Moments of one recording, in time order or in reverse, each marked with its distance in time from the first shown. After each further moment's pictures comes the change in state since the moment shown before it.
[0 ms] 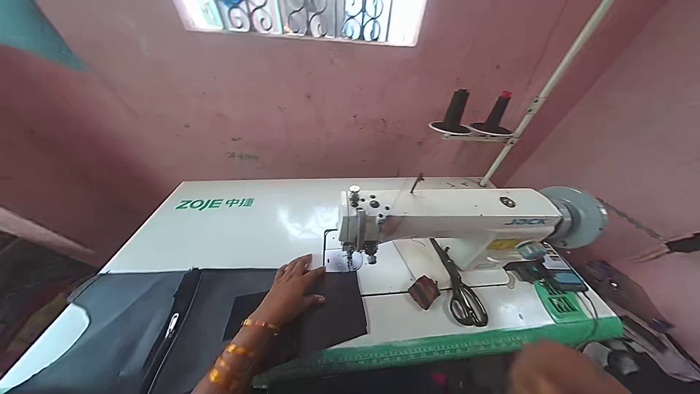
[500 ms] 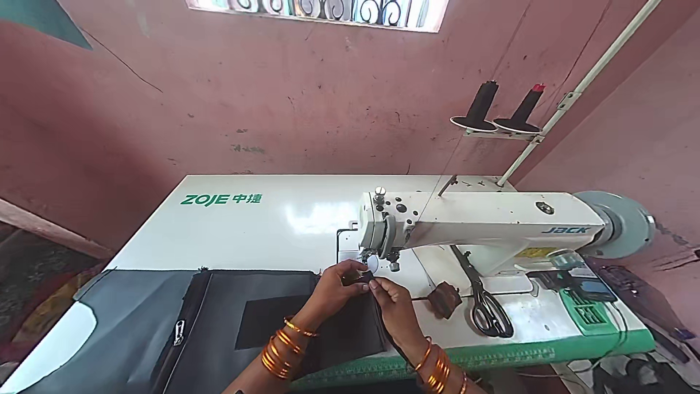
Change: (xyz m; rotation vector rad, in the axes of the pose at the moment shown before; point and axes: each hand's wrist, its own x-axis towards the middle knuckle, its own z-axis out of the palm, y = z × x) left_hand 0.030 0.031 0.018 -1.014 0.085 0.097; right_hand 0.155 0.182 0.101 -0.217 0.740 0.380
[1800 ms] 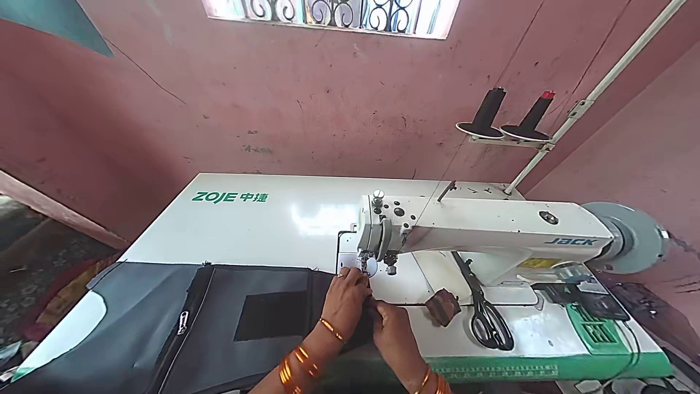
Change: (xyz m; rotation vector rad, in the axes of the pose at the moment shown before) left_hand -0.006 -0.006 0.052 0.967 0.196 0.194; right_hand -0.028 -0.017 -0.006 -0.568 -0.141 -0.015
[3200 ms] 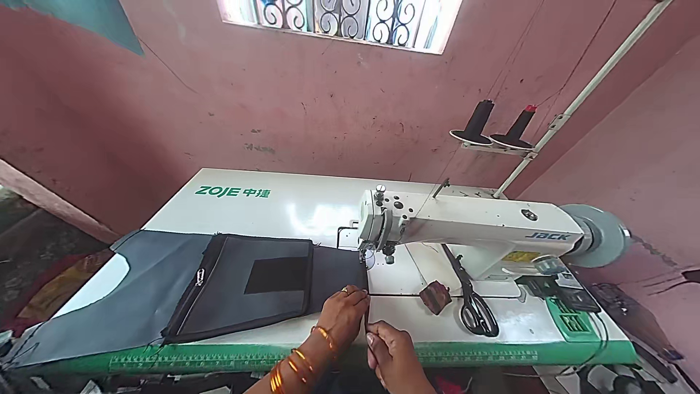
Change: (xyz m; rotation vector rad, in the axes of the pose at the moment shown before) left_hand -0.047 -0.005 0.017 0.008 0.305 0.357; right_hand -0.062 -0.010 -0.016 0.407 -0.201 0.049
